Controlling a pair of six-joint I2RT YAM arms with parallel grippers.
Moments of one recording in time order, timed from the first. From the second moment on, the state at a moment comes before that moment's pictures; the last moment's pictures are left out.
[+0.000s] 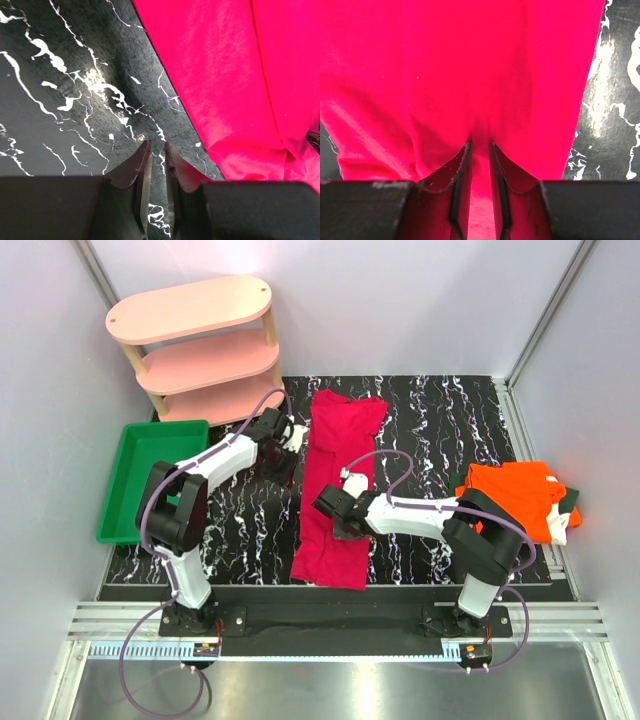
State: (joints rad) left arm -0.42 1.83 1.32 -0.66 0.21 0.03; right arm 0.98 1.76 1.05 -0.50 0.37 0.98
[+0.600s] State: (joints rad) left arm -0.41 1.83 1.29 -0.67 0.22 0.06; right arm 0.99 1.76 1.05 -0.51 0.39 1.09
